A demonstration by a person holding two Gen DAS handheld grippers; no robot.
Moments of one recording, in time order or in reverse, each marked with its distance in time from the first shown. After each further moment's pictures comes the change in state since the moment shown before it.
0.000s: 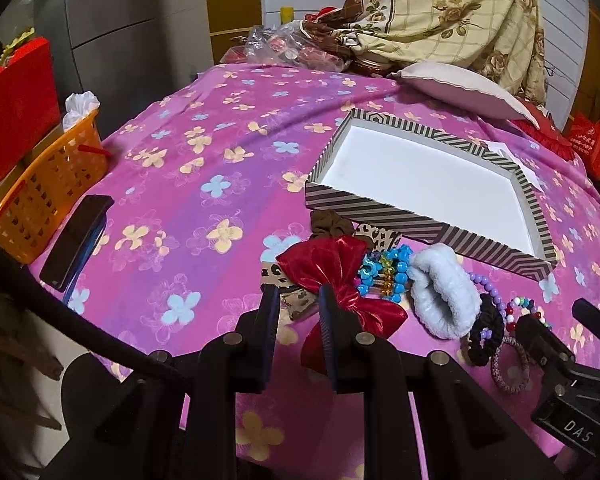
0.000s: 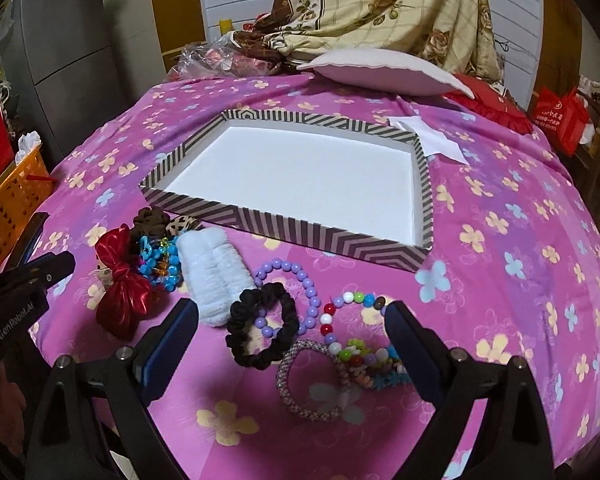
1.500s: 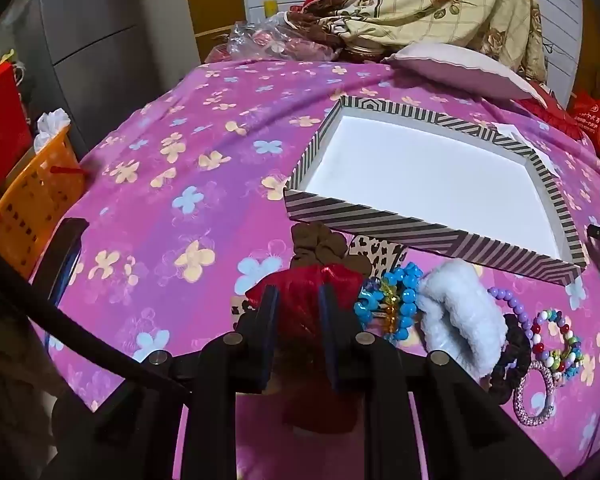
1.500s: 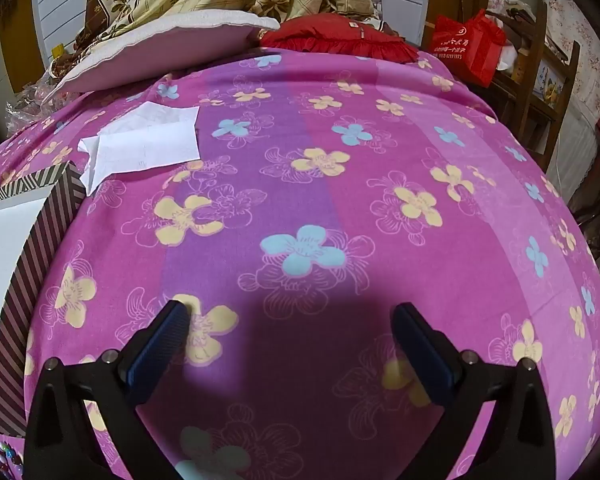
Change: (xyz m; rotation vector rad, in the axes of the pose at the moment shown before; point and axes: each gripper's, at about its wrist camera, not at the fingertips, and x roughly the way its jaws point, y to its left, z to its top) left arm 0.050 -0.021 0.020 0.067 0.047 0.032; right arm 0.132 -0.311 0.063 0.266 0.075 -0.276
